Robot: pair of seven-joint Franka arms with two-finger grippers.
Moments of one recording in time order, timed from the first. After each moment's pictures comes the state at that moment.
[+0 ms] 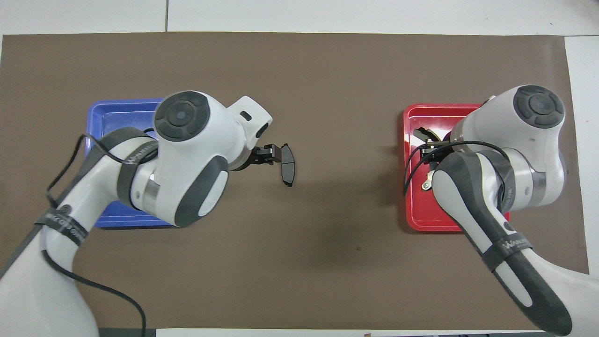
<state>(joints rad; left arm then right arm) -0.53 0.16 0.01 -1.82 -0.12 1.99 -0.42 0.21 0.13 -0.04 -2.02 0.02 2.11 0.18</state>
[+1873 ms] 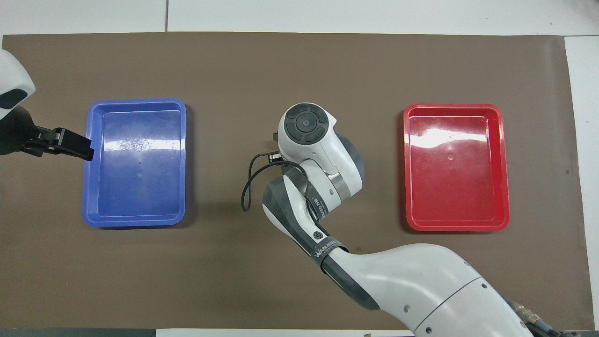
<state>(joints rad) -0.13 0.02 0.05 -1.61 -0.02 1.51 0.08 0.60 0.57 0.01 -1.57 0.06 2.17 0.44</state>
